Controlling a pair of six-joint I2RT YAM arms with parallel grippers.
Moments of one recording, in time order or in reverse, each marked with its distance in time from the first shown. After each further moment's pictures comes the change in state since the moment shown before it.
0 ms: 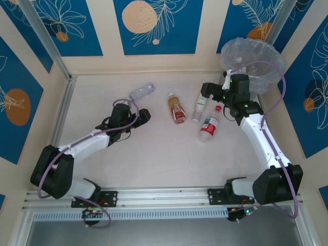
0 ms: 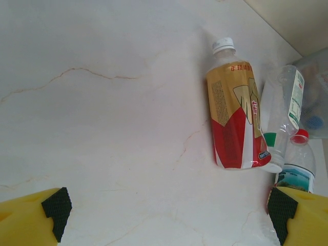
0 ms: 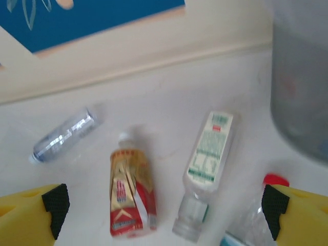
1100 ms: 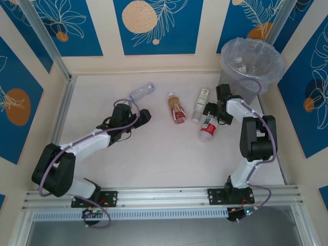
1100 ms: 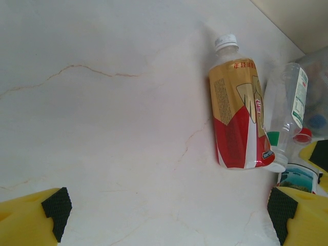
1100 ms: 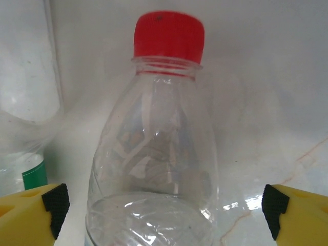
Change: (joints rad) left arm -0.002 0.020 0.000 0.013 0.004 0.000; right arm -0.060 0.518 0.053 -0.208 0.146 0.146
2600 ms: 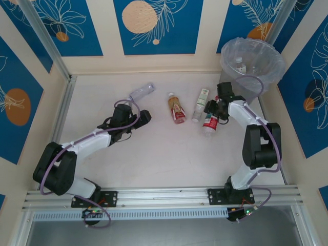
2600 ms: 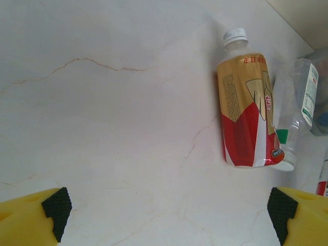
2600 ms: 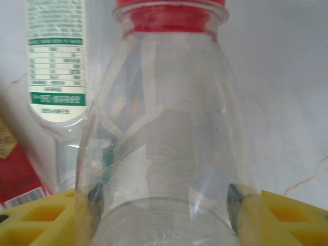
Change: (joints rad) left arm 0.000 0.017 0.000 -0.007 0.000 0.000; right arm 0.016 -0.134 -0.037 0.051 -0.065 -0.018
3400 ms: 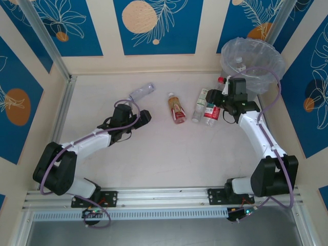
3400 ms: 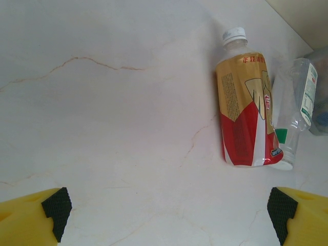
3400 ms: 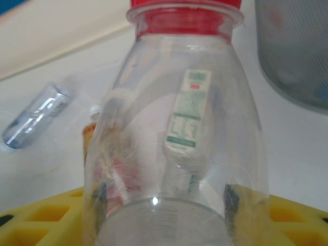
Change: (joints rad) left arm -0.001 0.000 0.000 0.000 0.003 -0.003; right arm 0.005 -0.327 -0.036 0.125 -0.109 -0.088
